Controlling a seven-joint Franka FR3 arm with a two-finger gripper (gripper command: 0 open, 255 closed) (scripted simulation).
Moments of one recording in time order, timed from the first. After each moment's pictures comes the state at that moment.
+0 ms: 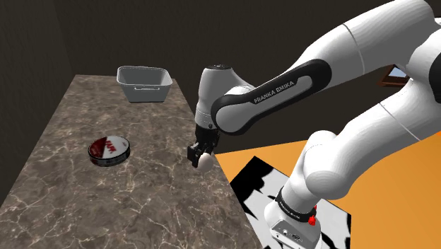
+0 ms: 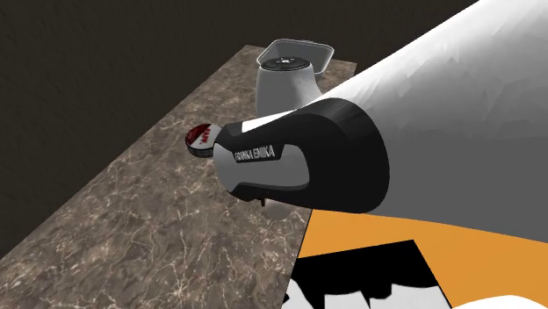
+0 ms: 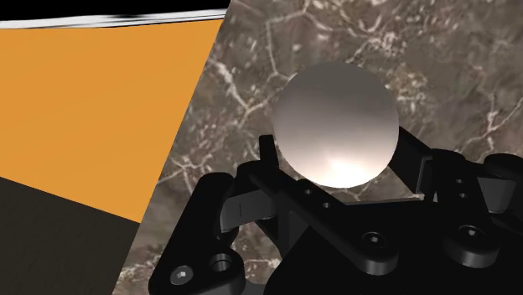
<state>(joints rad) 0.17 -0.40 0.21 -2.76 0.16 2.34 0.27</state>
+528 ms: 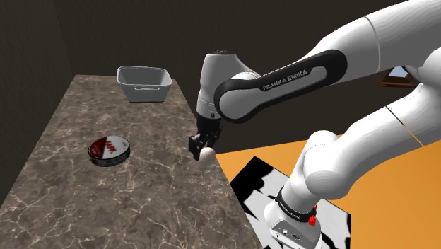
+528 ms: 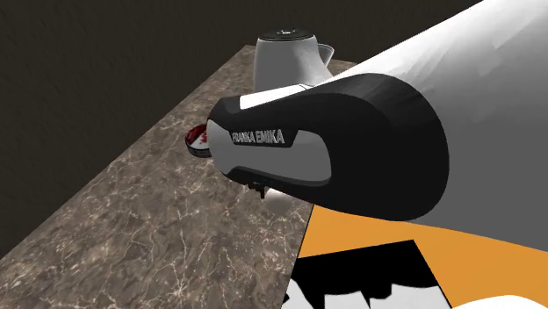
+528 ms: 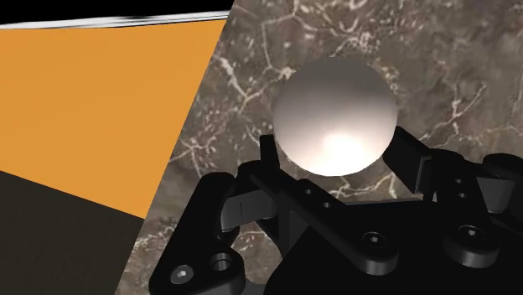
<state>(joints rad) 0.17 -0.48 0.20 -2.71 0.16 2.22 0.27</state>
